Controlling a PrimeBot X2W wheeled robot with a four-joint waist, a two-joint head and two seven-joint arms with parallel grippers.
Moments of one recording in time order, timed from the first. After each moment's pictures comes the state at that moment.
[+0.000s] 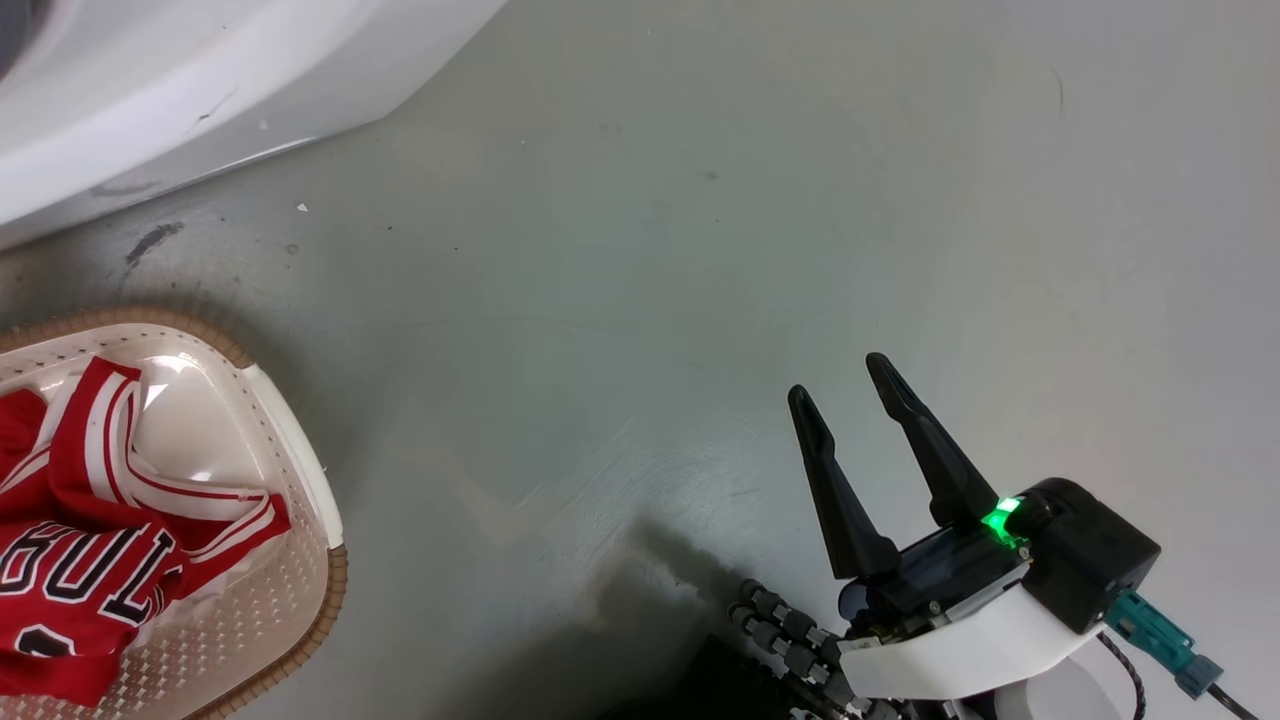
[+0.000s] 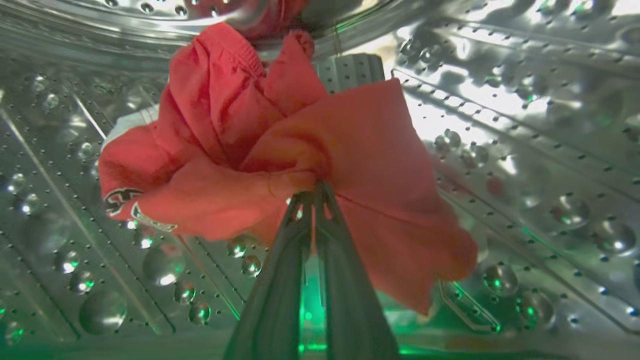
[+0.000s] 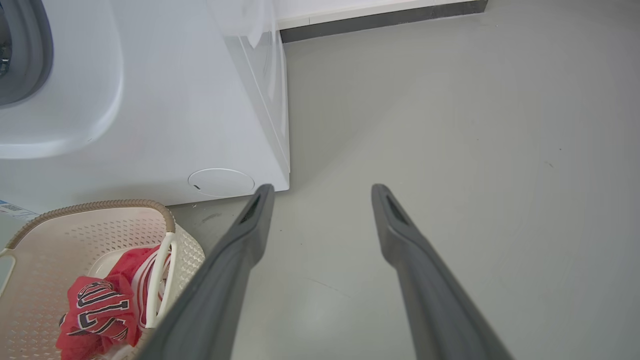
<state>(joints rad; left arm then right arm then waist) -1.52 0.68 -0.36 0.84 -0.19 0.19 0.46 -0.10 -0.05 0.34 -0.10 0.28 0.13 -0.26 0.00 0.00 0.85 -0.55</state>
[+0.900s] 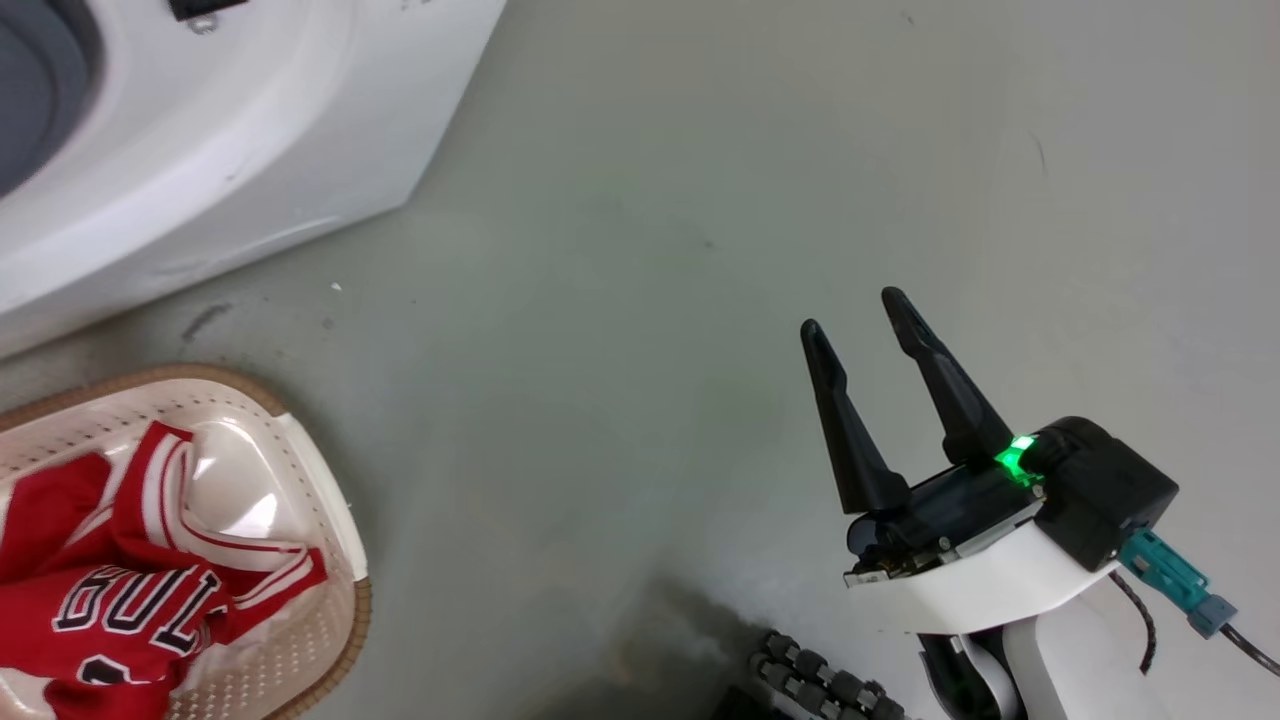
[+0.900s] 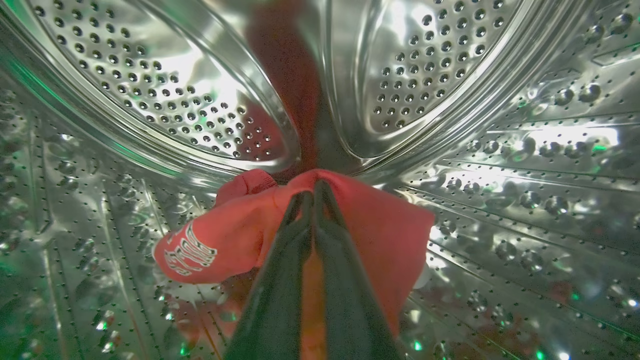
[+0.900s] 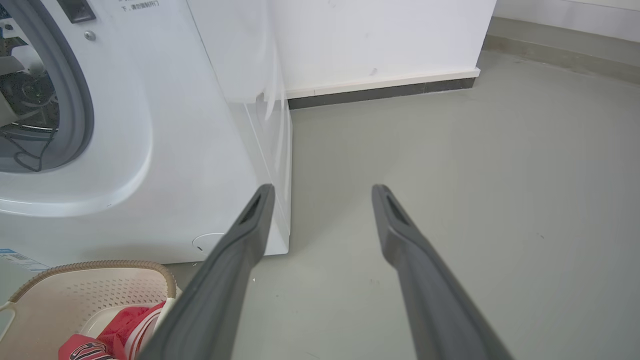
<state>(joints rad) -1.25 0.70 -0.22 0.80 -0.36 0.19 -0.14 -0.21 -0.05 0.32 -0.06 0.30 0.13 -0.26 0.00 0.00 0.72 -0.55</state>
